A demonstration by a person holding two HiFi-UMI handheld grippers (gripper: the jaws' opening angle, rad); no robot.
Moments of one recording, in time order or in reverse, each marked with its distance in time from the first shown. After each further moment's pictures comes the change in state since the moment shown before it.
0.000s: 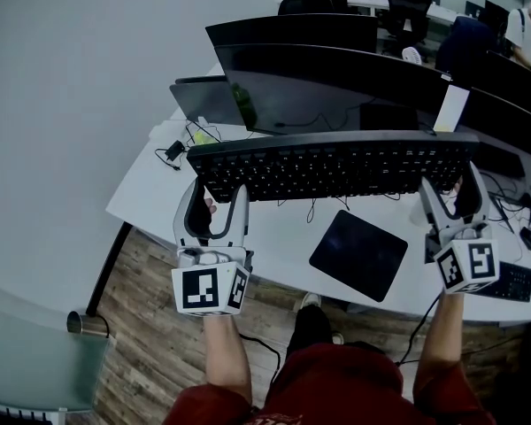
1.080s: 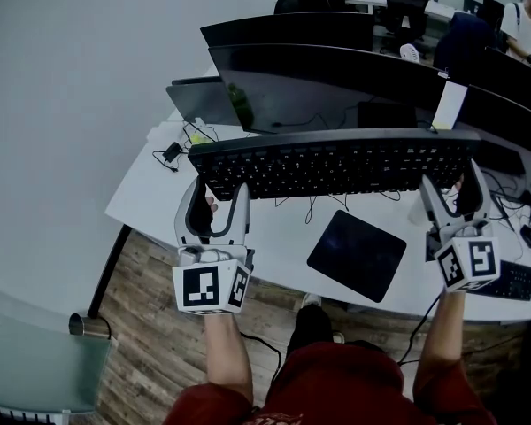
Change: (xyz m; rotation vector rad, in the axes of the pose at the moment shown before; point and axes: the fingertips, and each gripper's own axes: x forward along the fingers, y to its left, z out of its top) left arm 0.002 0.000 -0.001 -0.011 0.009 -0.013; right arm -0.001 0.002 0.001 -0.008 0.012 -0.011
